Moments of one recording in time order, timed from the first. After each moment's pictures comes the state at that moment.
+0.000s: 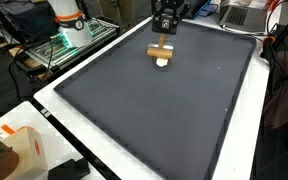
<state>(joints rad) 0.11 0.15 0.09 -2.07 -0.04 2.04 1.29</state>
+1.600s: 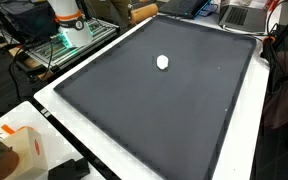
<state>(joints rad) 0.09 -0.33 0.08 -2.16 -0.08 1.81 0.38</state>
